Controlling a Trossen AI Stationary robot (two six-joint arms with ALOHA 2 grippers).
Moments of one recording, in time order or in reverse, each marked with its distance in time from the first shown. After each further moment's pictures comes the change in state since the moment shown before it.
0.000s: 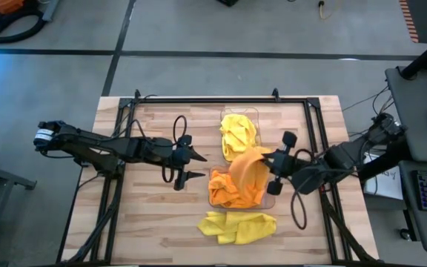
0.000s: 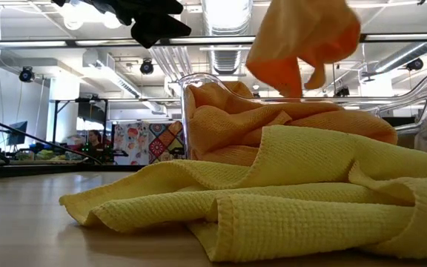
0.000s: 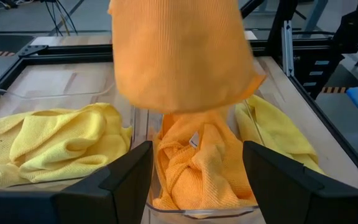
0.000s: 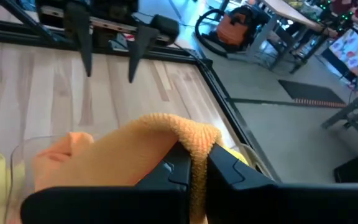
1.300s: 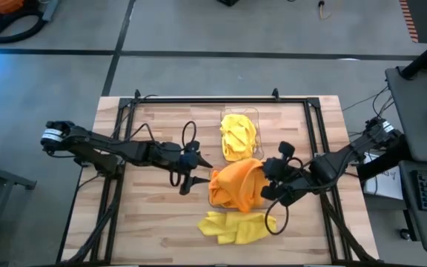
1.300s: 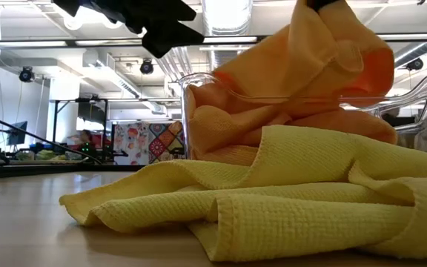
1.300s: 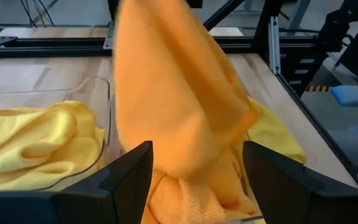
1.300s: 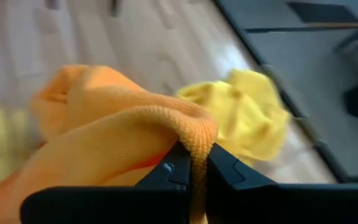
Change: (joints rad) left arm -0.012 0.107 0.001 0.102 0.057 -0.026; right arm -0.002 0.134 -0.008 -0.247 -0.099 0.409
